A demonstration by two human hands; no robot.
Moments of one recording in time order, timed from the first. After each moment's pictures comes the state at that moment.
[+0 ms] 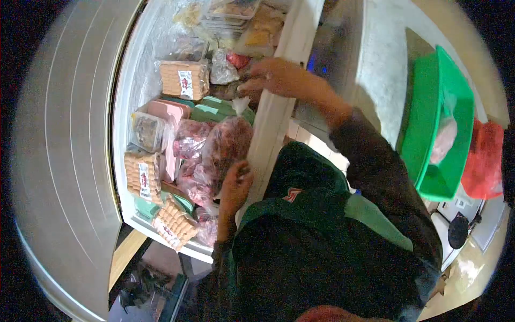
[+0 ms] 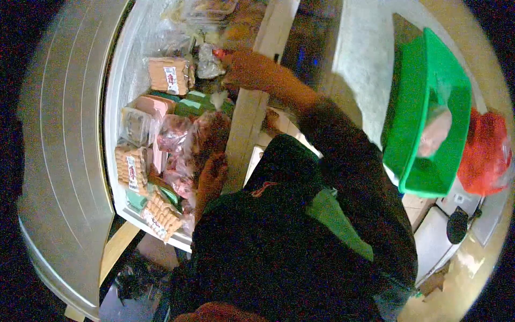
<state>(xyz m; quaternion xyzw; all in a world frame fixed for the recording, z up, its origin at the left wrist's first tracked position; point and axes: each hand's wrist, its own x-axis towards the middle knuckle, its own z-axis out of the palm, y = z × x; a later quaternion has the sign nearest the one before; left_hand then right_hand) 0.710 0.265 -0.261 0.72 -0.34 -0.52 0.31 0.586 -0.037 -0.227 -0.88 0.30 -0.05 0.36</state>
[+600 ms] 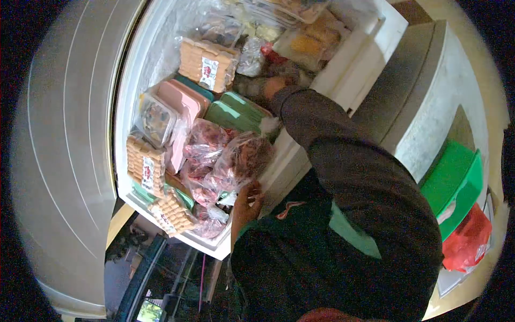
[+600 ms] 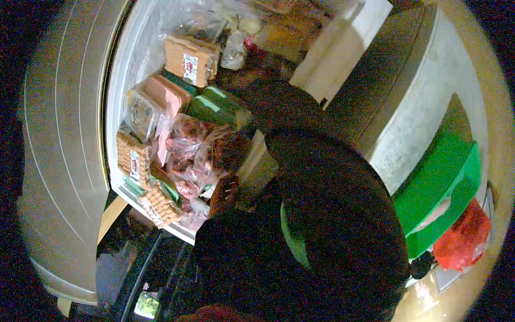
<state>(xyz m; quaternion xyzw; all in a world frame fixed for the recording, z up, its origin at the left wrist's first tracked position) 0.700 0.250 -0.254 0.77 -0.14 -0.54 0.32 0.730 -0.064 -0.511 -0.98 0.06 0.15 0.14</state>
